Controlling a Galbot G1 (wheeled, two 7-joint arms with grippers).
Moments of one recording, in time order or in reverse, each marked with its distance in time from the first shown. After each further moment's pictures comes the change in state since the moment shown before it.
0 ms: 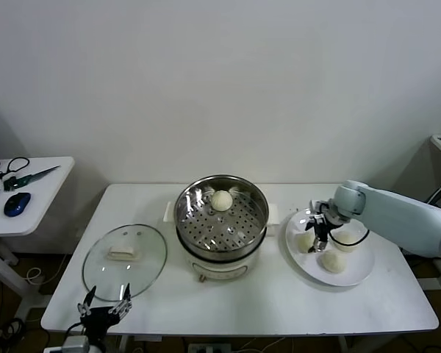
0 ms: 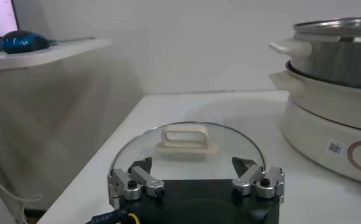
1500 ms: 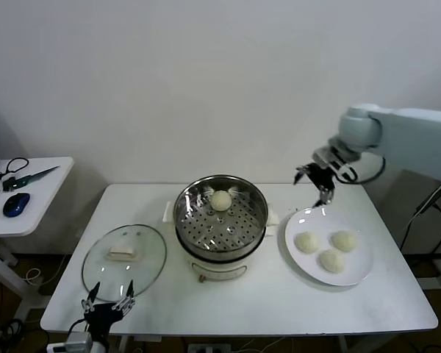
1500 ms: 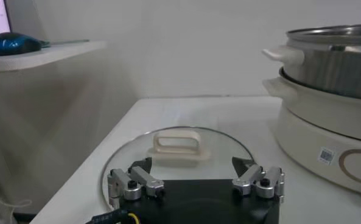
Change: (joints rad) left arm -0.019 0.003 0.013 0.000 -0.008 0.005 0.000; right arm 0.629 -0.108 -0.460 0.364 0.116 0.200 -0.075
